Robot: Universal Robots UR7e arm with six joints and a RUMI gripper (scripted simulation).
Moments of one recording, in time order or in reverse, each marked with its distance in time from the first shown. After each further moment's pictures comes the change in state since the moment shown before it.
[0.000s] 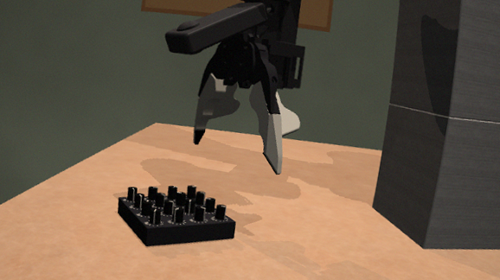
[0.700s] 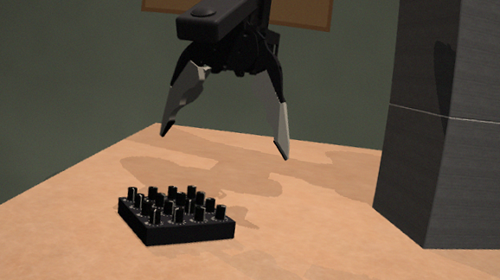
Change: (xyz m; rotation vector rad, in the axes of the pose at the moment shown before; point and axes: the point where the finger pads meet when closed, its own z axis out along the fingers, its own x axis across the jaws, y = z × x) arm -0.002 -0.020 -0.013 0.000 0.005 -0.528
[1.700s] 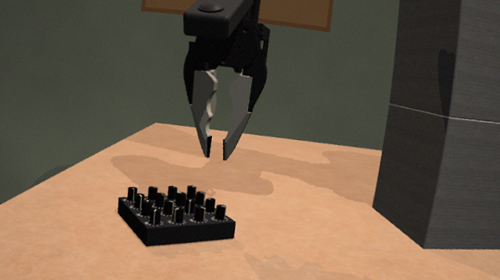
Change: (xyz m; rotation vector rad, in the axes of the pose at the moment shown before) arm 0.002 -0.005 -0.004 0.004 -0.006 -0.158
